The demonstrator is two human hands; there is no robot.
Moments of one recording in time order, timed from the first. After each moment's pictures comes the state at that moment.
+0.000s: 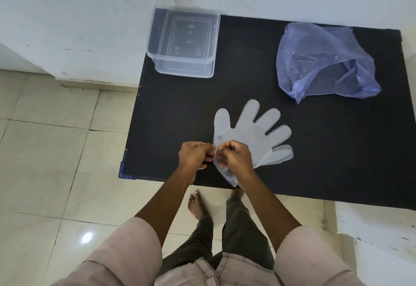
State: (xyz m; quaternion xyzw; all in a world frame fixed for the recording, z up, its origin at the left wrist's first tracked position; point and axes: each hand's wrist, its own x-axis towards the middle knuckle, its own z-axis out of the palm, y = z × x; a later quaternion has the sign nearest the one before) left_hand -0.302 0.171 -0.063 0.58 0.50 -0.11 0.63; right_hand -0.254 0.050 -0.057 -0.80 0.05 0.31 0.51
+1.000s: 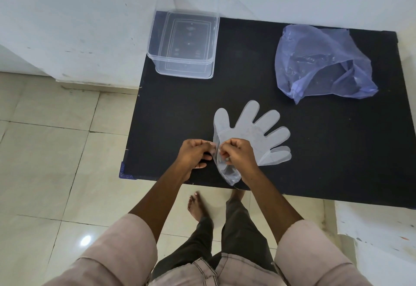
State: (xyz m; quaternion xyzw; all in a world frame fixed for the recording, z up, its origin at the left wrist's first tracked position) left_hand -0.302 0.181 -0.051 0.59 0.43 -0.16 0.66; right_hand -0.242 0.045 -0.055 -0.81 0.03 0.32 0.49
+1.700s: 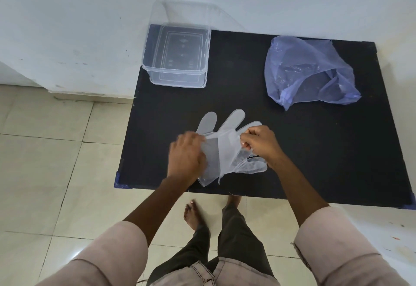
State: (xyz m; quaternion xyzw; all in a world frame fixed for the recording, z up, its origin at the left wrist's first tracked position) left_hand -0.309 0.182 -0.046 0.97 0.15 0.00 0.20; right_hand -0.176 0.006 -0.013 -0.87 -0.01 0.29 0.40
